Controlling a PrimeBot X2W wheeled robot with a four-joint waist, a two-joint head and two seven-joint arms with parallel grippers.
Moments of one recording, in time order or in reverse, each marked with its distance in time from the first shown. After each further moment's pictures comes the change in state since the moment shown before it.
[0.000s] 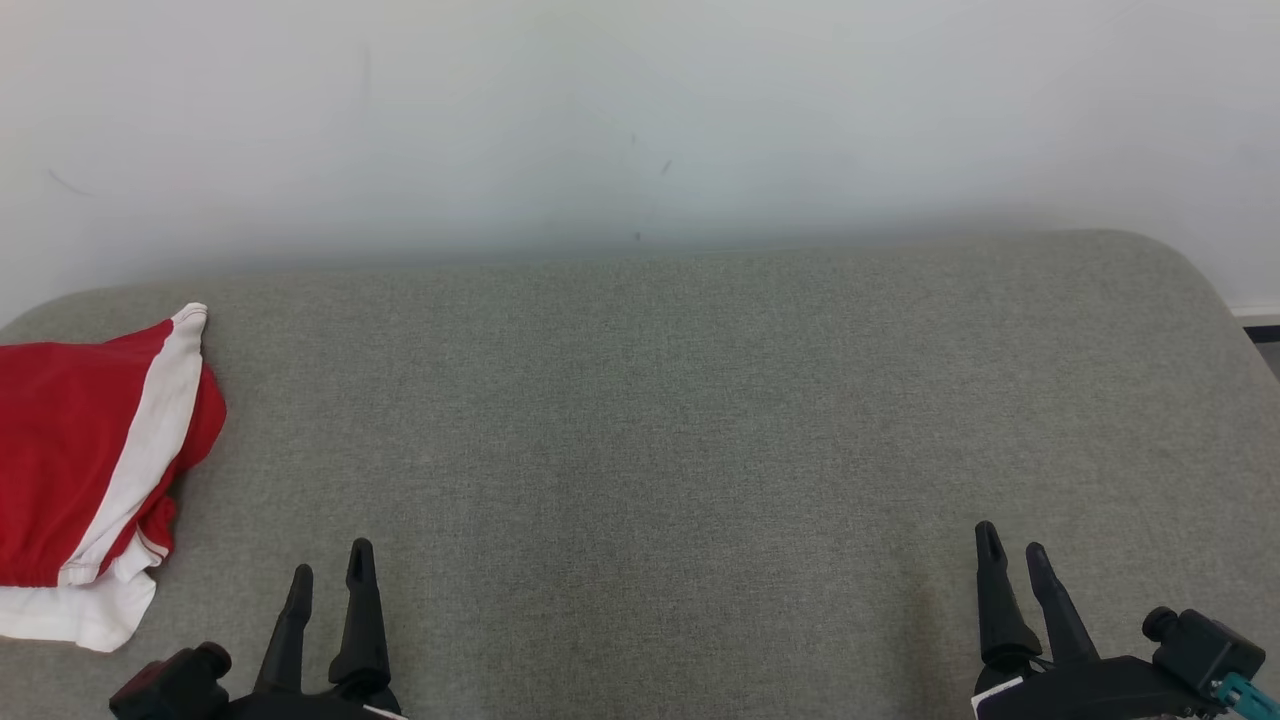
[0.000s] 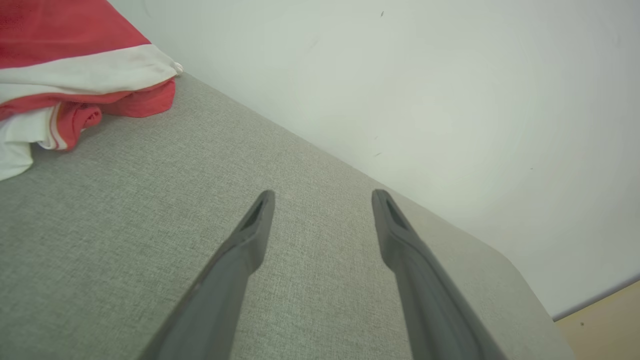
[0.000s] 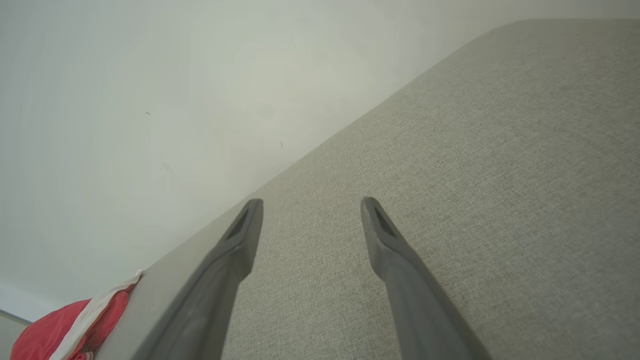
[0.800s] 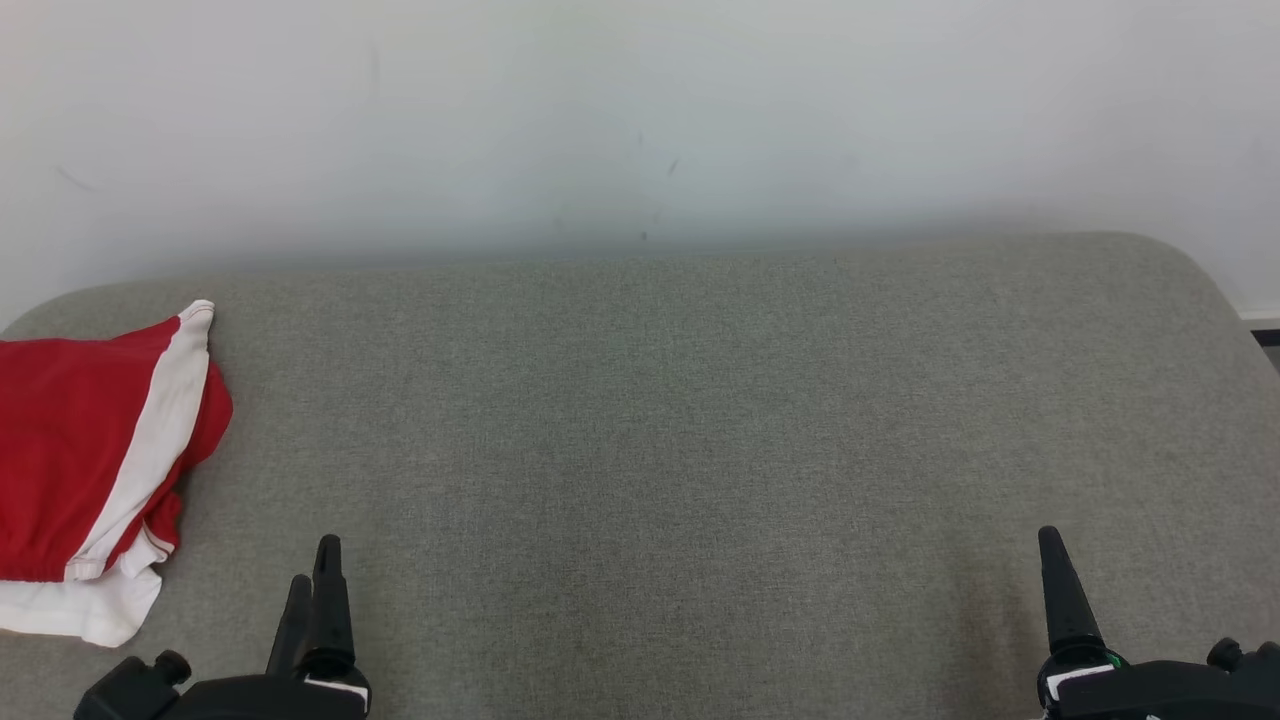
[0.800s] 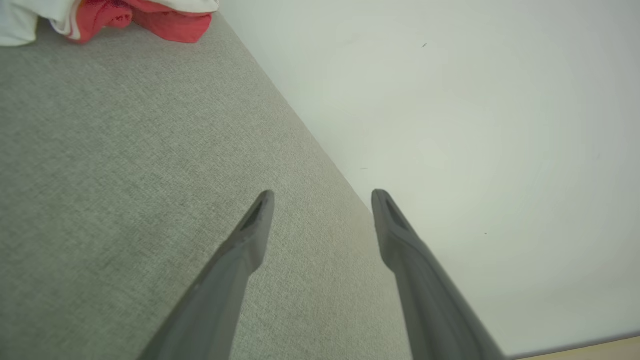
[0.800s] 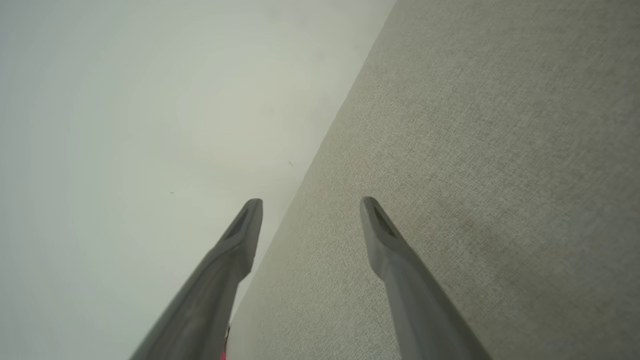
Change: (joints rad) left arm -0.040 -0.011 0.056 0.055 -0.384 -0.013 0.067; right arm 0.005 0.000 -0.081 0.006 0.437 0.000 0.088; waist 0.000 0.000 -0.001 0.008
